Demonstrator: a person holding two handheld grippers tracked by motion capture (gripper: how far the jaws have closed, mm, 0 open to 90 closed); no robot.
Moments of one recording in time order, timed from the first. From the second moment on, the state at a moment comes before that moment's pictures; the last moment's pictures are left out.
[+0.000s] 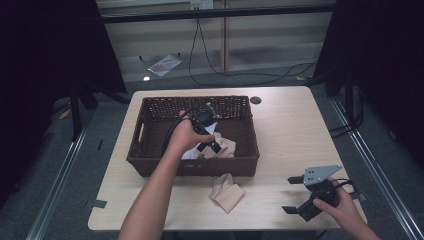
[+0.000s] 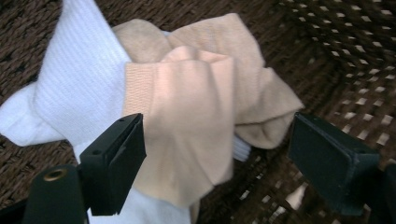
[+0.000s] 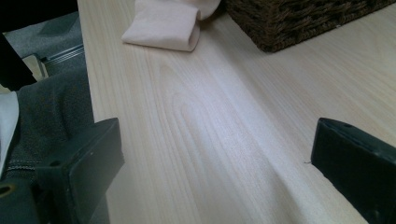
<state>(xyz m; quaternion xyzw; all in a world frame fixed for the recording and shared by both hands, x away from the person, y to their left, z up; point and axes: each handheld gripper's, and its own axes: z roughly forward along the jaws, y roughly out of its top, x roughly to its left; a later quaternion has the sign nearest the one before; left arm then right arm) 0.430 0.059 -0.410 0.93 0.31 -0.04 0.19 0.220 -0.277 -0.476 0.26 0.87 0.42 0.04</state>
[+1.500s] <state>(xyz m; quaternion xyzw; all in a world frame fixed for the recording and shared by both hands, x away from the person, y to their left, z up) 0.433 0.071 -0.404 0.92 0.35 -0.07 0.18 0.220 -0.278 -0.475 0.26 0.87 0.42 0.04</state>
